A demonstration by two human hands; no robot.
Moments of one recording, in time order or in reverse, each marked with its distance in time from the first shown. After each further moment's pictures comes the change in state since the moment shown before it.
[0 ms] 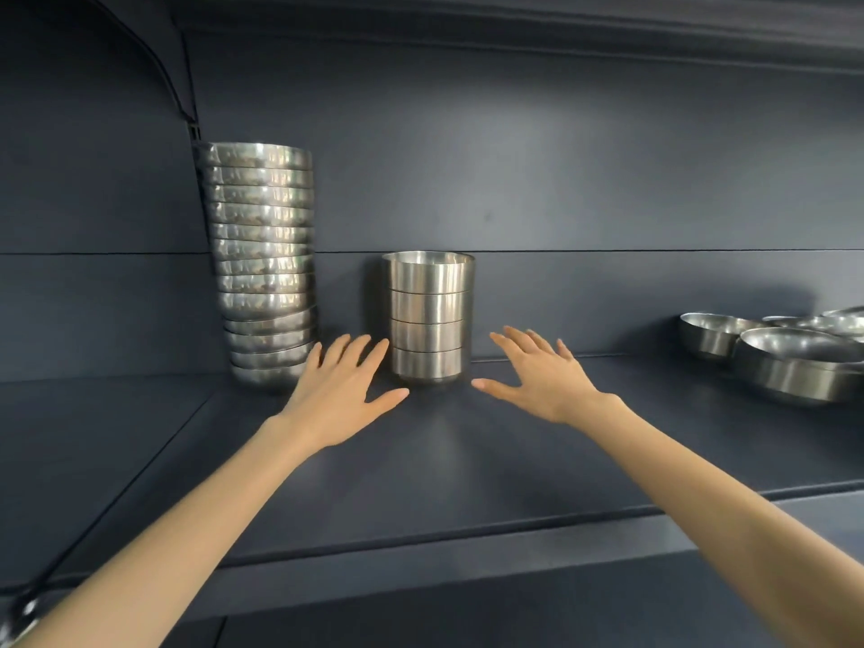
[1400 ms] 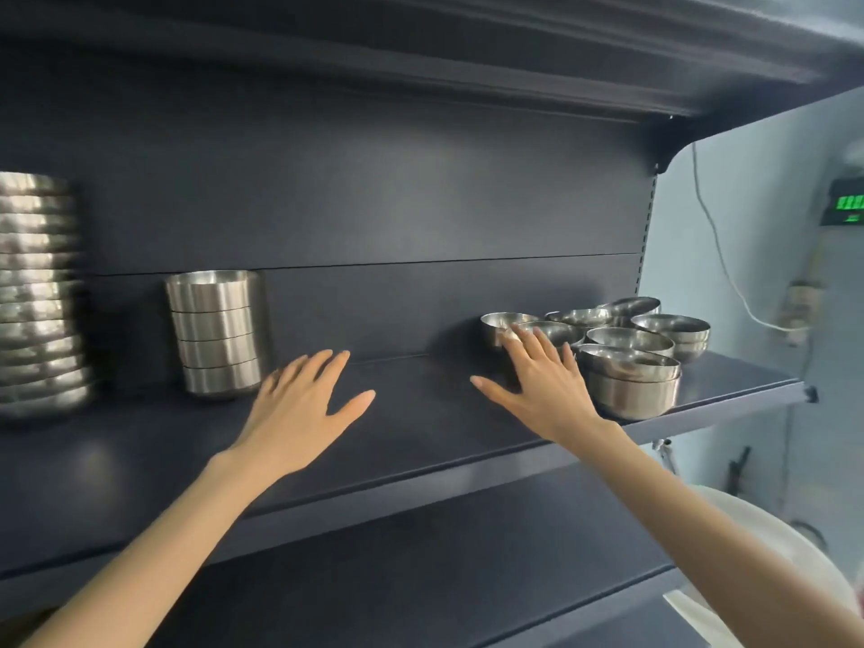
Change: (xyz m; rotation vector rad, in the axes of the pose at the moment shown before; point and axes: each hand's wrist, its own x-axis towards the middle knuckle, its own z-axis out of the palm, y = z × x) left_hand -0.009 0.242 -0.062 -0.235 0.070 0.035; right_hand -0.166 0.204 -0.076 -0.034 0.253 0.228
